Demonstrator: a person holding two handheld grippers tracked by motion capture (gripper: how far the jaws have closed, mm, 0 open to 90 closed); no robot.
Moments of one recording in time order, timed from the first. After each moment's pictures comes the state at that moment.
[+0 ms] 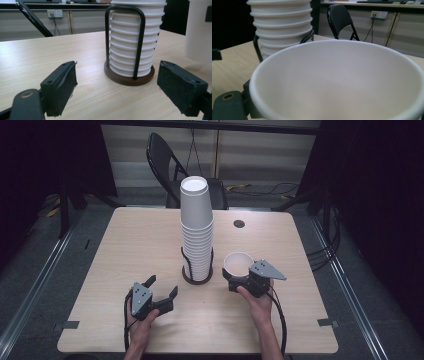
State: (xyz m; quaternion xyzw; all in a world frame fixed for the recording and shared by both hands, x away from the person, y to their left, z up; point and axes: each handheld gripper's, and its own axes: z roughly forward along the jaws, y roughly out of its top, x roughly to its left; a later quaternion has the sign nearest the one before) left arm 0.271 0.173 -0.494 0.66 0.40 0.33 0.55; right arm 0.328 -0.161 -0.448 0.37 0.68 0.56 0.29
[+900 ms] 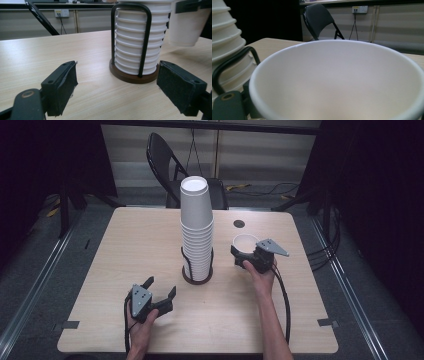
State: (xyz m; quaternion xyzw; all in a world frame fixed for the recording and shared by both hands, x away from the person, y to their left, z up) left arm 0.268 0.174 -0.496 0.65 0.41 0.34 0.55; right arm 0.403 -0.181 -0.452 0.44 0.65 0.55 0.30
